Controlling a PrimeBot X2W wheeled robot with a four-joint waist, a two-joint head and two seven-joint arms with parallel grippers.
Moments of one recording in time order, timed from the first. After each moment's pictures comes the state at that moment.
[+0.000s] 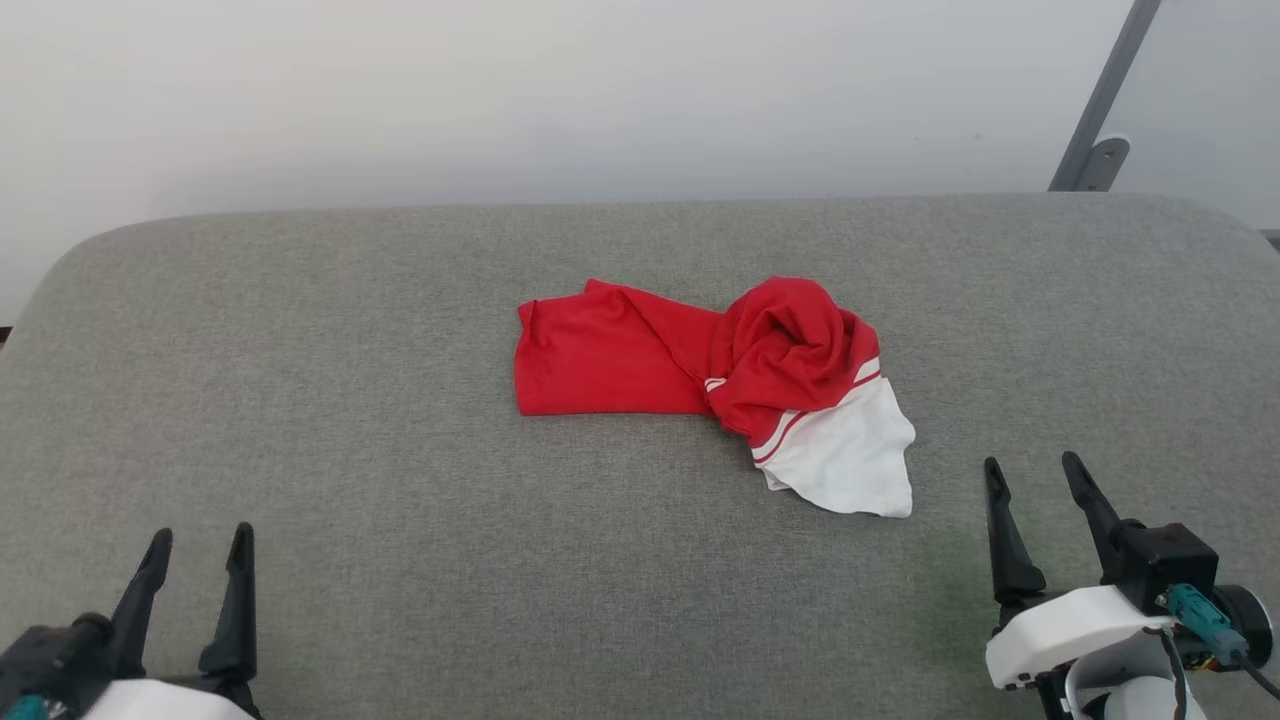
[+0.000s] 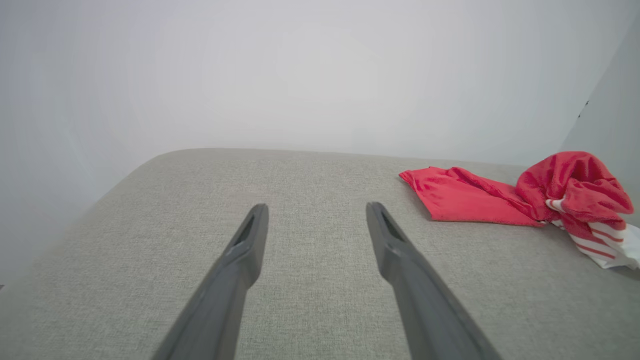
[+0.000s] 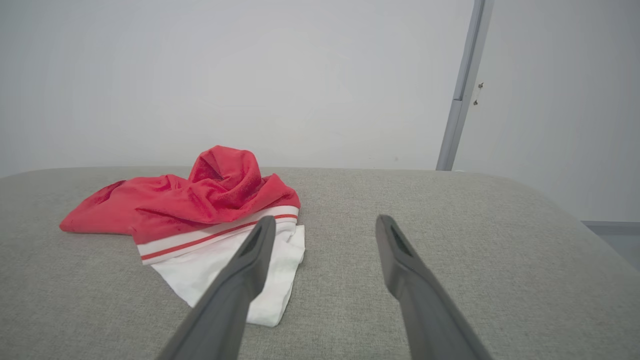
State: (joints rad) left arm 0.06 0.35 0.02 0.20 -0.43 -0.13 -0.26; right arm -0.10 -0.05 -0.09 0.34 0.07 0.13 -0.26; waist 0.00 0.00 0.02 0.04
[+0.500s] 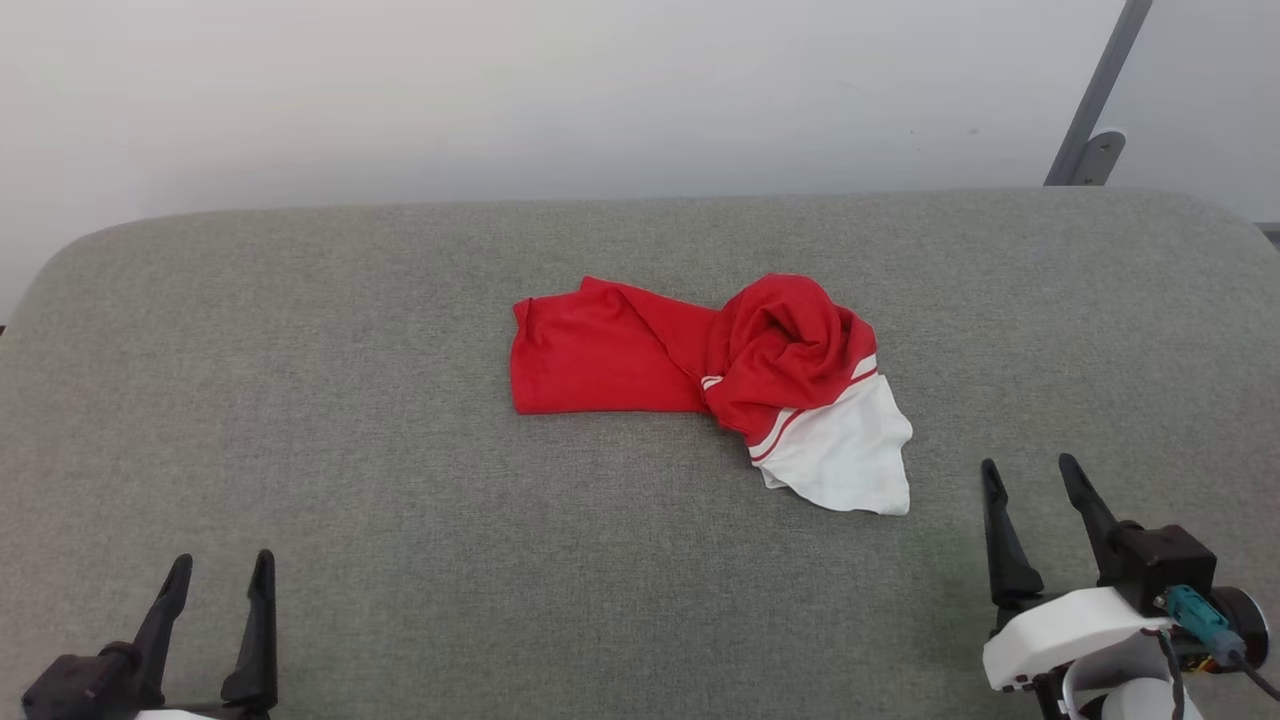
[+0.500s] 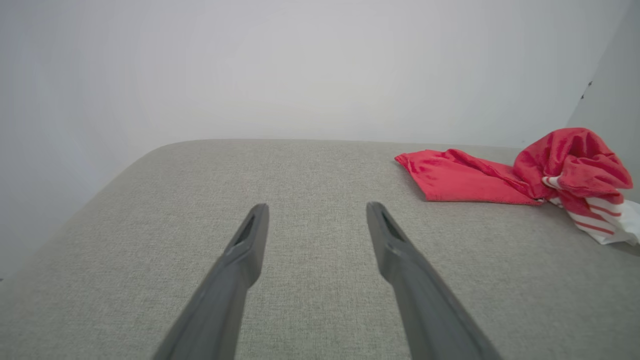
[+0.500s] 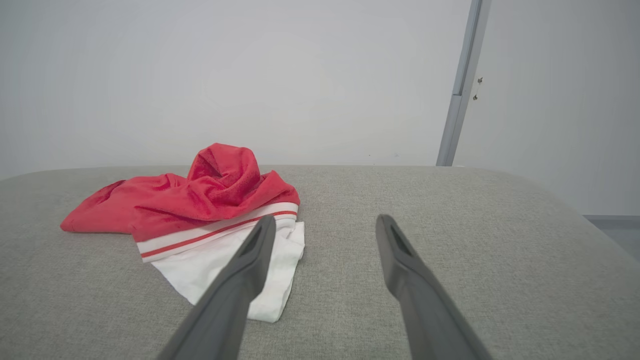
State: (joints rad) left arm 0.12 0.28 0.05 0.16 -0.33 -0.13 -0.26; right arm -0.09 -0.05 -0.09 0.33 0.08 0.13 -0.26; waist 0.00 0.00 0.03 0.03
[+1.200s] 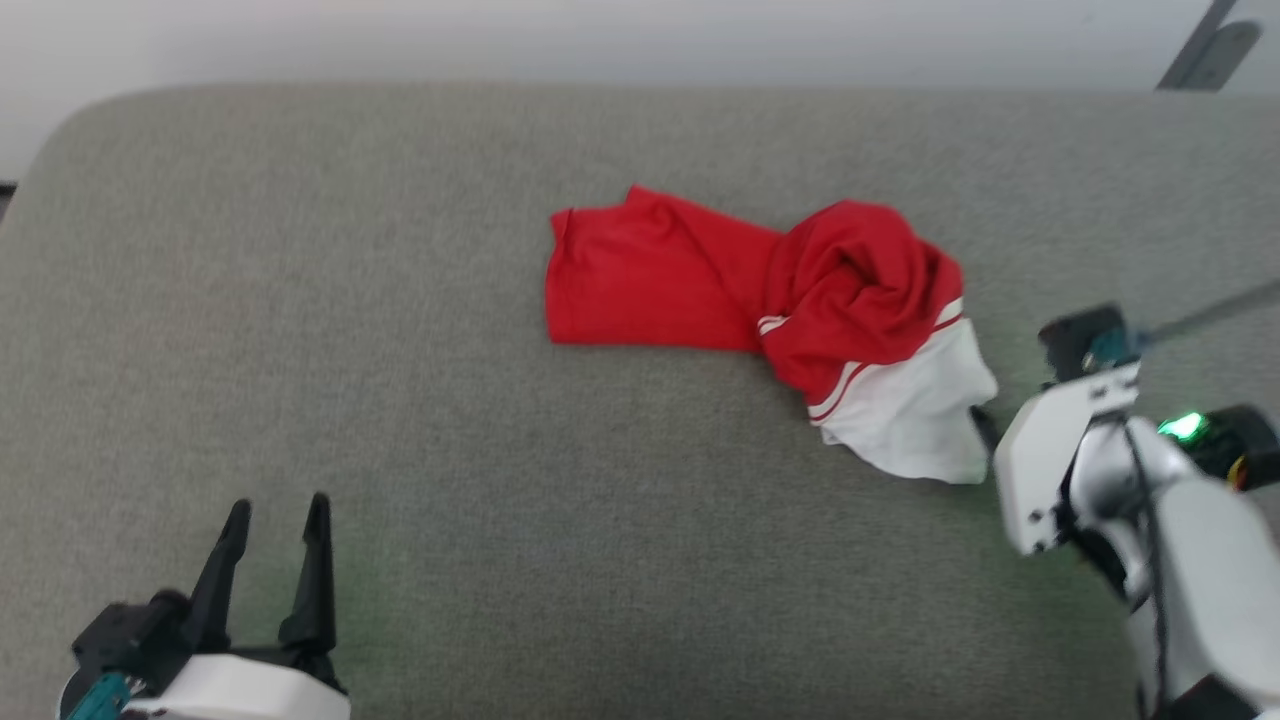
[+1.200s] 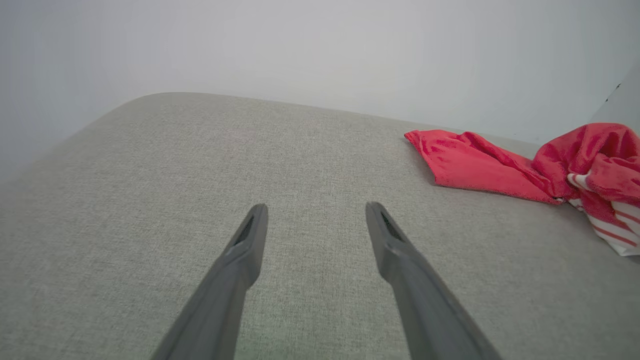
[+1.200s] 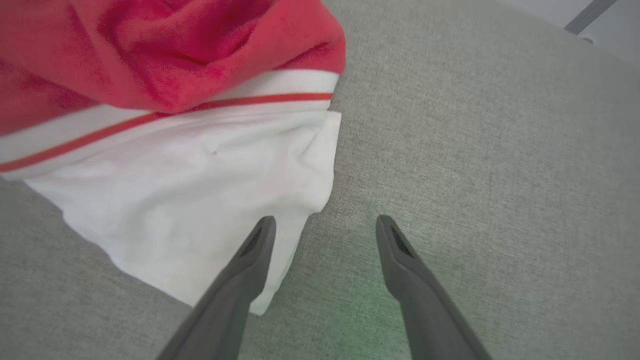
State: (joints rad) left arm 0.03 0.21 0.01 0.16 -0.38 -0.13 -0.26; right arm -0.39 -0.23 0.09 0.32 0.13 0.13 0.56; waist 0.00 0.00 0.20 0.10
